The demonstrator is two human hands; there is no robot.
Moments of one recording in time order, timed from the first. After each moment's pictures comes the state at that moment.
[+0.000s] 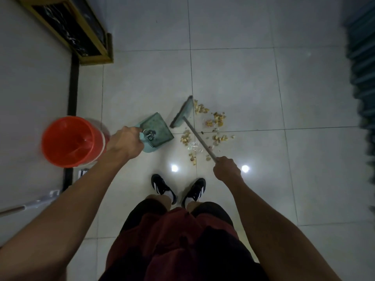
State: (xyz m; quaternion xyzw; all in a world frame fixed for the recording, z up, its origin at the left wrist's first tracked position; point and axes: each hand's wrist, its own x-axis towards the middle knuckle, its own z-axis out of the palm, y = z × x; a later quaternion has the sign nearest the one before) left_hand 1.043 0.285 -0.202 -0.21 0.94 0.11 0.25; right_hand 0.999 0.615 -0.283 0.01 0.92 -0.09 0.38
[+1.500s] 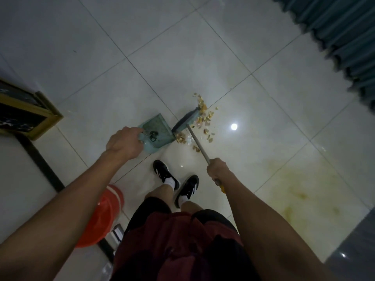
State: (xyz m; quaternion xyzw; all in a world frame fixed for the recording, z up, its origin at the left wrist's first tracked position) left_hand 0.914 0.184 -0.215 0.08 0.94 0.09 0.33; right_hand 1.062 0.456 -0.295 0.39 0.76 -0.32 0.42
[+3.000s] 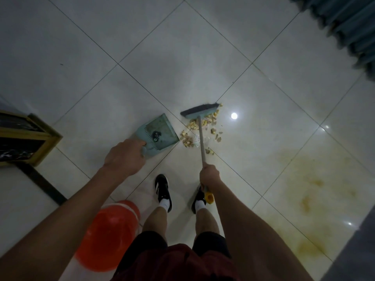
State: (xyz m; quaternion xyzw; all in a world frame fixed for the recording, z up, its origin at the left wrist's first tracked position) left_hand 0.834 0.147 -0.234 0.18 0.93 0.03 0.33; right_hand 0.991 0.359 -0.346 0.48 0.70 -0.38 0.36
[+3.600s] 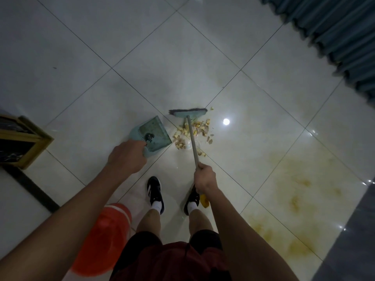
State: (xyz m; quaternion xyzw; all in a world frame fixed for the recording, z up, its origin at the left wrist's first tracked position) left_hand 0.867 0.165 -0.227 0.17 0.93 0.04 0.31; right_hand 1.029 0.355 -0.312 0.52 0.68 -0.45 0.24
